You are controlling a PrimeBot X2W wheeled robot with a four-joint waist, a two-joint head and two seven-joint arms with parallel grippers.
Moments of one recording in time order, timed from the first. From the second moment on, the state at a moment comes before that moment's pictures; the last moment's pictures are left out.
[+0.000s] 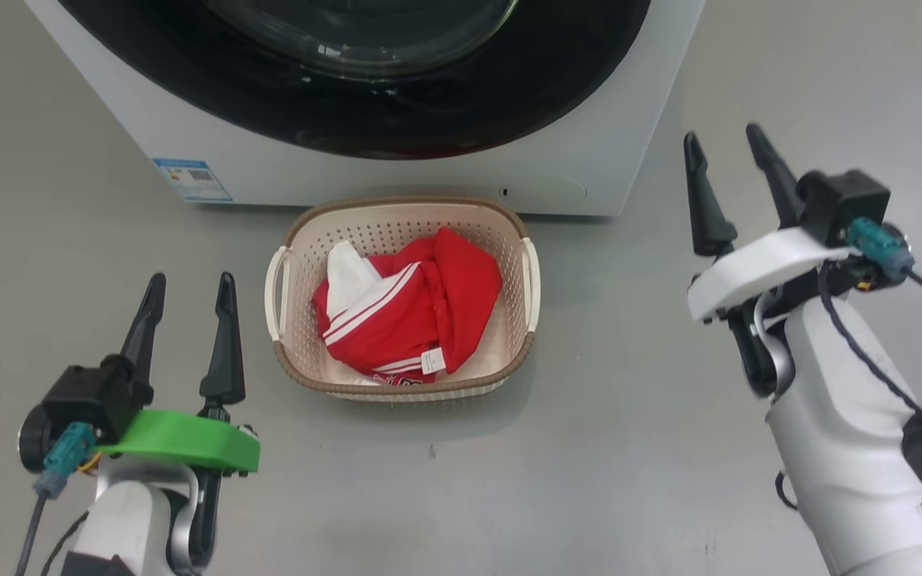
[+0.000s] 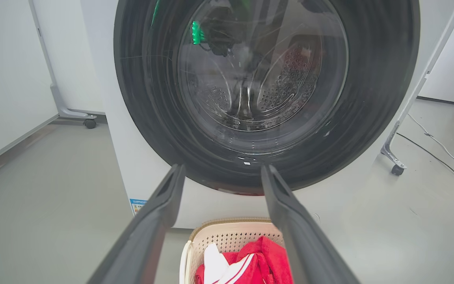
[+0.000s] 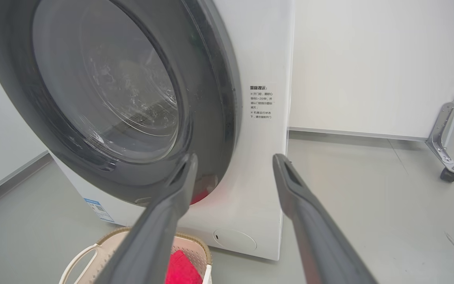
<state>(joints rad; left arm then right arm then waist) -0.23 0.06 -0.13 0.21 -0.37 -0.01 -0.25 -0.59 -0.07 0.18 0.59 0.29 0.10 -0.25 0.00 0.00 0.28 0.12</state>
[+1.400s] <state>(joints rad) -0.05 0.08 -0.16 0.22 -0.35 -0.01 -0.24 -0.15 -0.05 0.17 0.37 0.29 0.02 -0.25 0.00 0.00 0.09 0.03</state>
